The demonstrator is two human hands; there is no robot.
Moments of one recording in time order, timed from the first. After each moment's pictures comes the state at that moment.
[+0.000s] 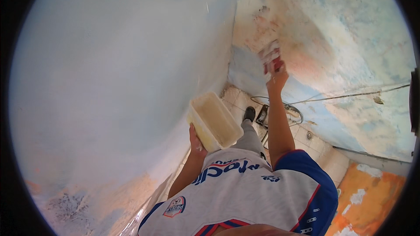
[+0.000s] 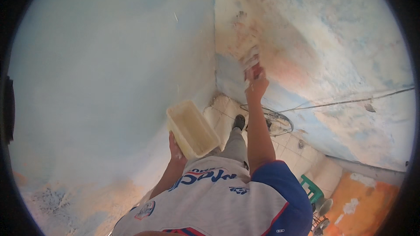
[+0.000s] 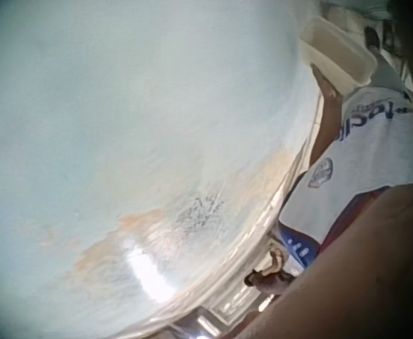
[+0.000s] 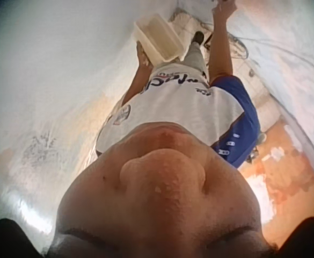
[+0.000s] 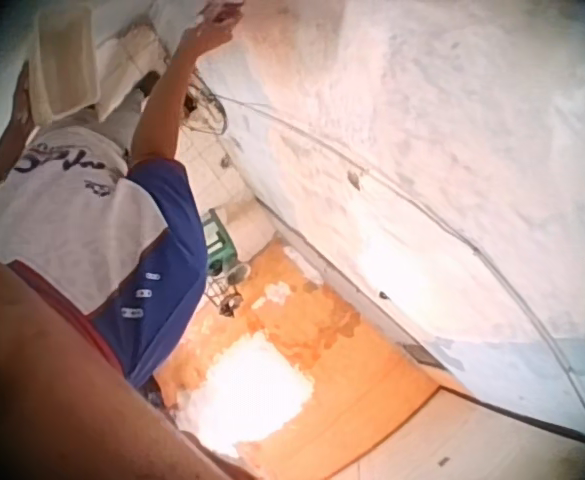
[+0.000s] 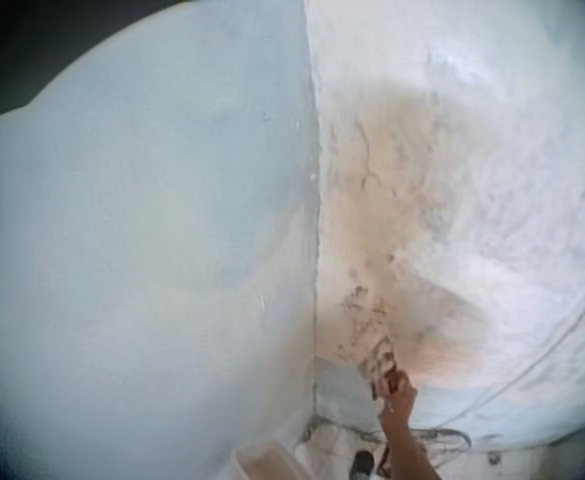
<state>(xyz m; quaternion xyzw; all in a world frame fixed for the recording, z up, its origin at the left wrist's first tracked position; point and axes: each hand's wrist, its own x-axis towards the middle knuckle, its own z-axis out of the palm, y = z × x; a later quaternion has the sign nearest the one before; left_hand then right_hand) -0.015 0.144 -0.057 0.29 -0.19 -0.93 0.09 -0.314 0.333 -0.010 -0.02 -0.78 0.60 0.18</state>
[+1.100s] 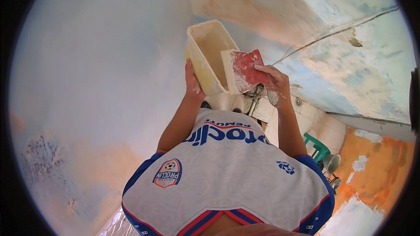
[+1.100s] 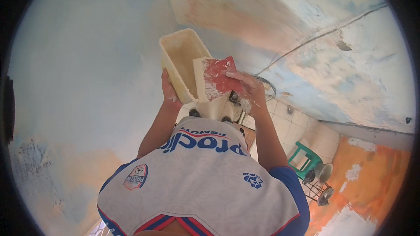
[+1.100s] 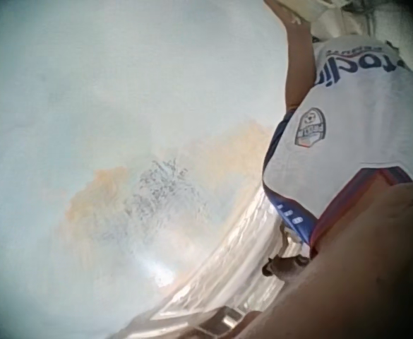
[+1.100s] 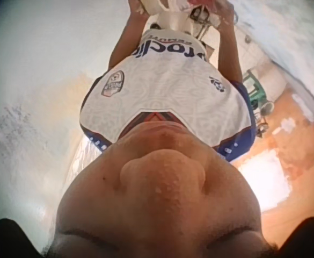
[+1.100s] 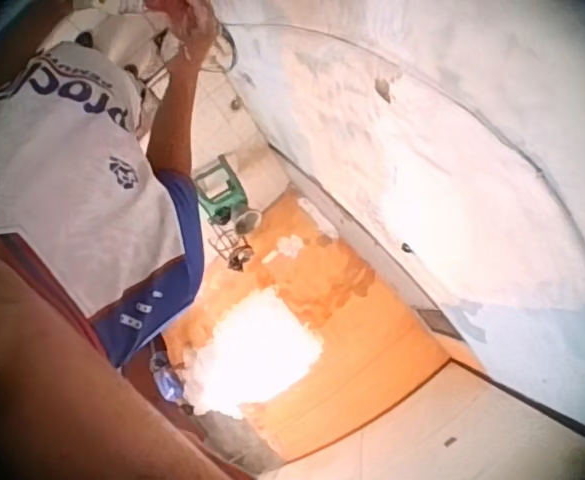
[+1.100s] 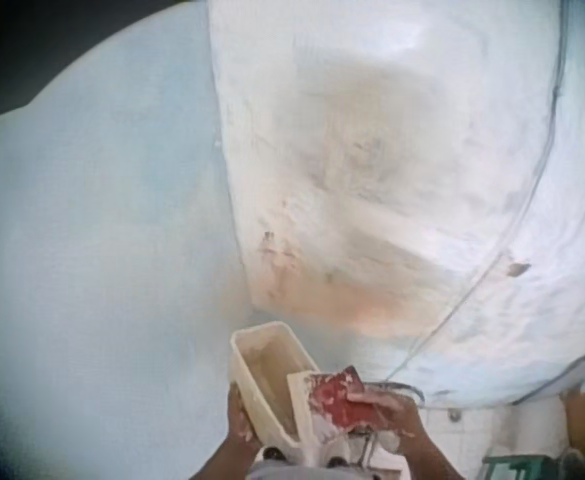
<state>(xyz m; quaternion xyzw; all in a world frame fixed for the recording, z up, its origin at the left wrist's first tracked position) -0.060 0.197 0.049 0.06 -0.20 -0.98 -0.02 -0.080 0.461 0.107 0.22 -0.62 0.74 -0.08</state>
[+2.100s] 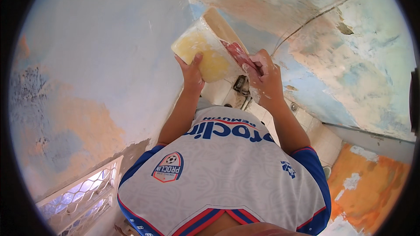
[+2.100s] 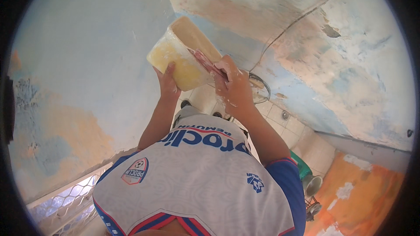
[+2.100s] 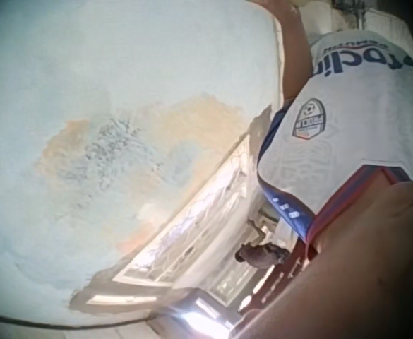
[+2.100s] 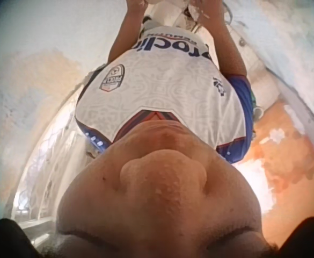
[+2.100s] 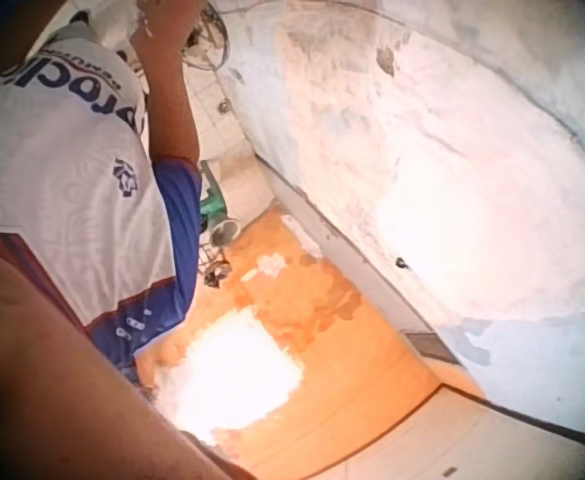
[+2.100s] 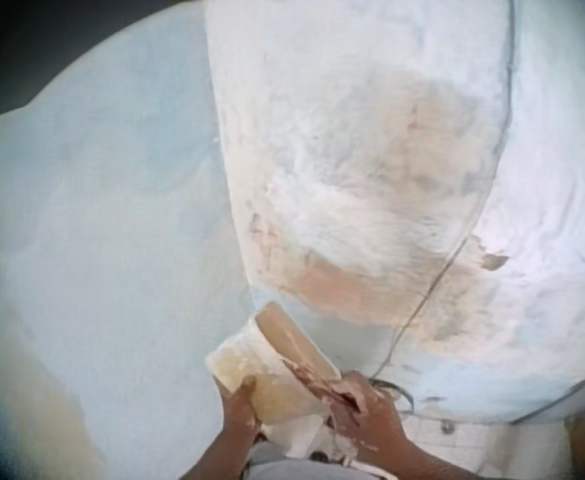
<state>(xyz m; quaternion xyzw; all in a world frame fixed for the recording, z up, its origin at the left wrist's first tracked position) 0.008 0.341 0.087 0.10 -0.41 -0.85 0.30 -0.024 0.546 0.189 0.31 -0.77 0.56 0.05</state>
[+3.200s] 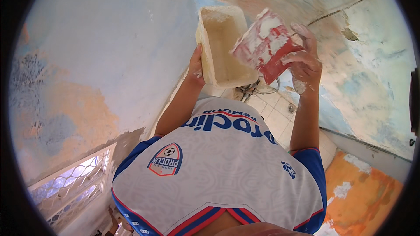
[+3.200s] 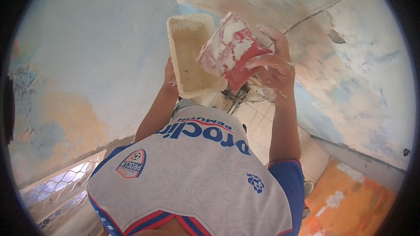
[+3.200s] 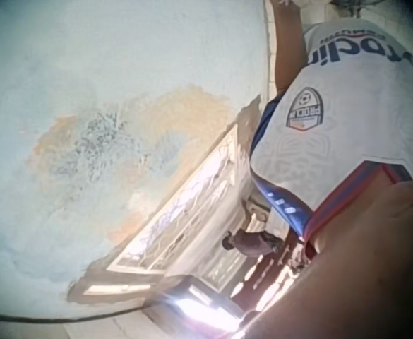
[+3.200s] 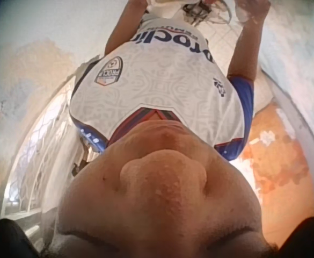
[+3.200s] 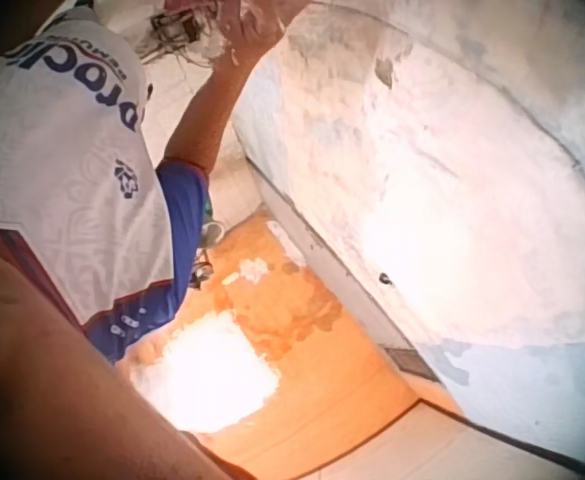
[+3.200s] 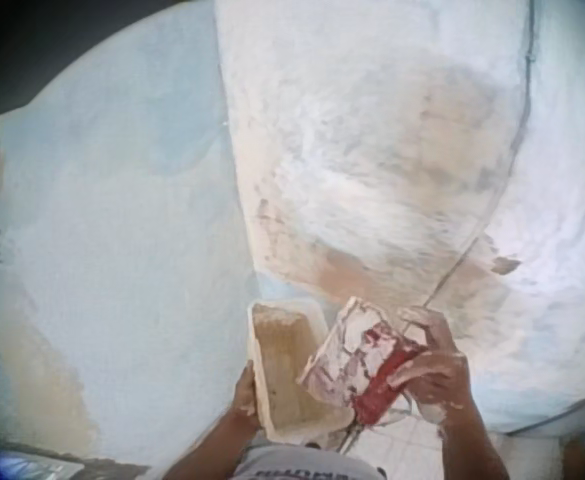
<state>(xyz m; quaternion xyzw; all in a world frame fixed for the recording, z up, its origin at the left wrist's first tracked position) -0.002 0.351 0.063 -0.01 -0.15 -0.99 -0.01 -0.101 0.617 0.215 0.45 -0.62 0.62 0.13</state>
